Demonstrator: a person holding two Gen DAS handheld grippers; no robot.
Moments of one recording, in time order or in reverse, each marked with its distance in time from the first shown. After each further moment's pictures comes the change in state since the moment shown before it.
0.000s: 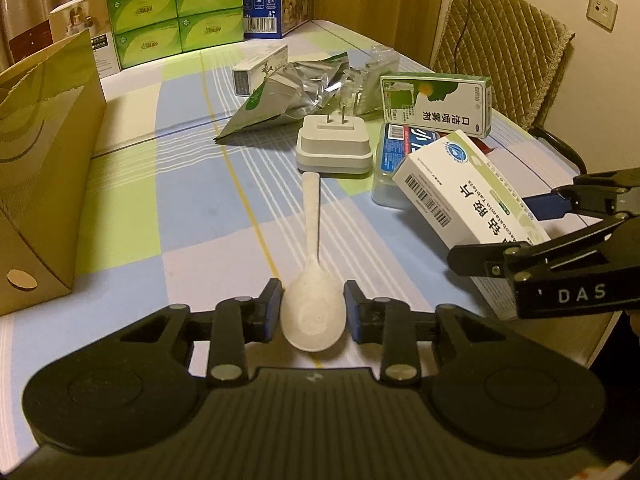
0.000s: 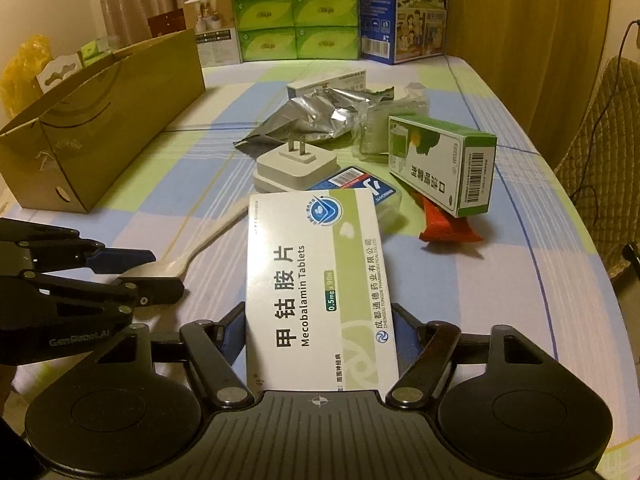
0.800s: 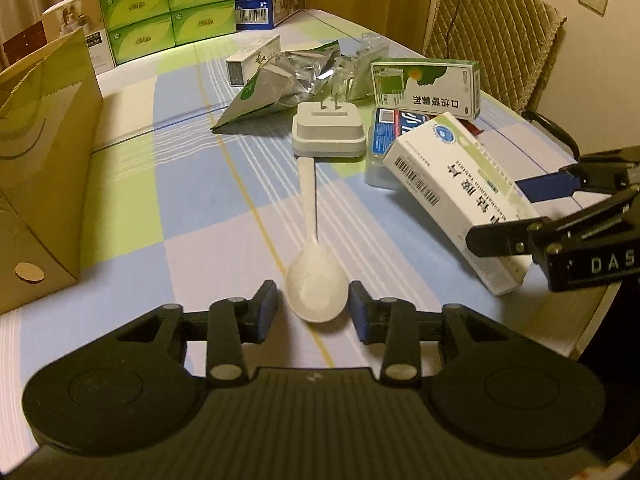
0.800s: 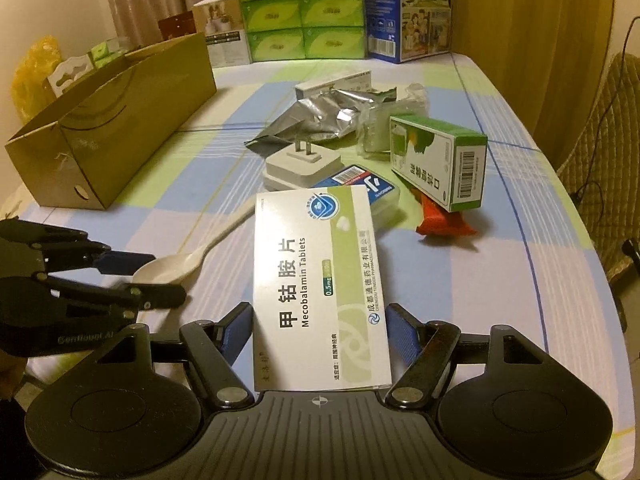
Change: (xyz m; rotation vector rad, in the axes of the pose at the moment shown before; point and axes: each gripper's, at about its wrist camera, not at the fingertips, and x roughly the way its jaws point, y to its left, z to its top) left arm -0.009 -0.001 -0.004 0.036 0.034 -0.010; right arm -0.017 -0.006 -0.001 0.009 0.014 0.042
